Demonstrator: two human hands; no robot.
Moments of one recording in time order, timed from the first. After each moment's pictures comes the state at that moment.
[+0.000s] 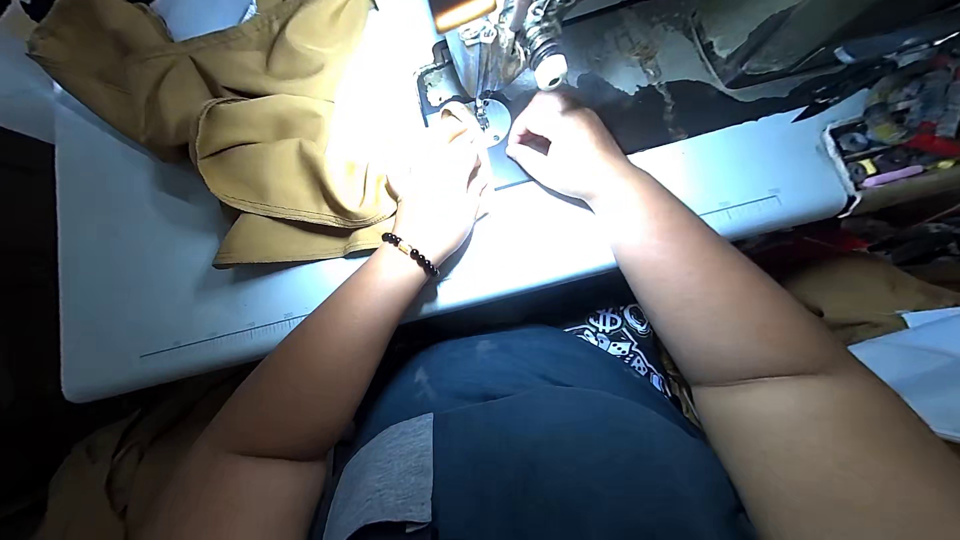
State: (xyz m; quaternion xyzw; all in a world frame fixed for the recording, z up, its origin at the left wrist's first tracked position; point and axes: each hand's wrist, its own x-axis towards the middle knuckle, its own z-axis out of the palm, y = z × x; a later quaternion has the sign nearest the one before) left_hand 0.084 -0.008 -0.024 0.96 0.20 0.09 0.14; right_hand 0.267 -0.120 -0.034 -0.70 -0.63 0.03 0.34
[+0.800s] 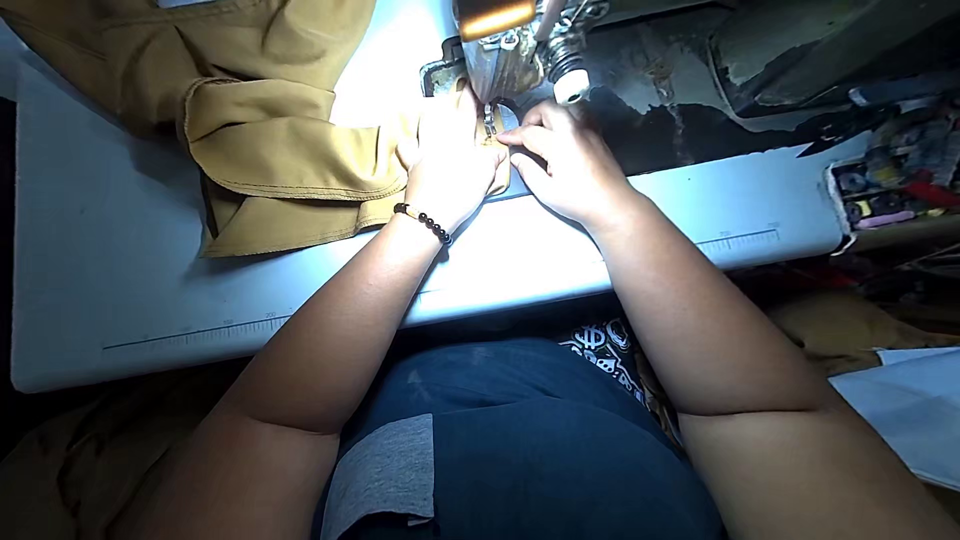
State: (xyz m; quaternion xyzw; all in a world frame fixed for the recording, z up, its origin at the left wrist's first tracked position) left_hand 0.126 0.007 -0.016 0.92 0.32 0.09 0.21; right_hand 0.262 -0.115 -0.031 -0.75 -0.61 0.05 0.26
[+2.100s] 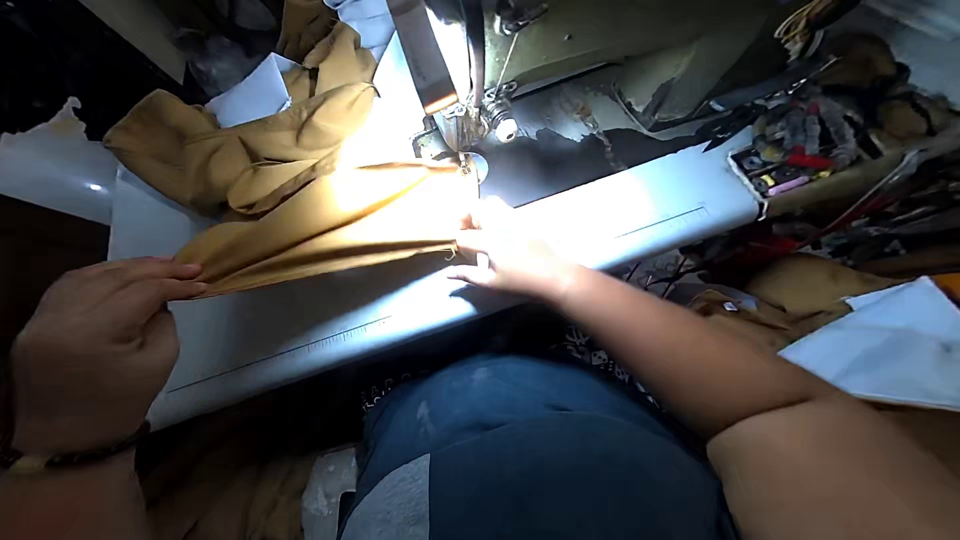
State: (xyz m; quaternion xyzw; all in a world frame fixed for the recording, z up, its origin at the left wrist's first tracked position) left_hand -0.177 0.088 0.075 0.96 0.20 0.20 0.00; right_hand 0.171 -0.146 -0.017 -0.68 -0.68 0.05 0.27
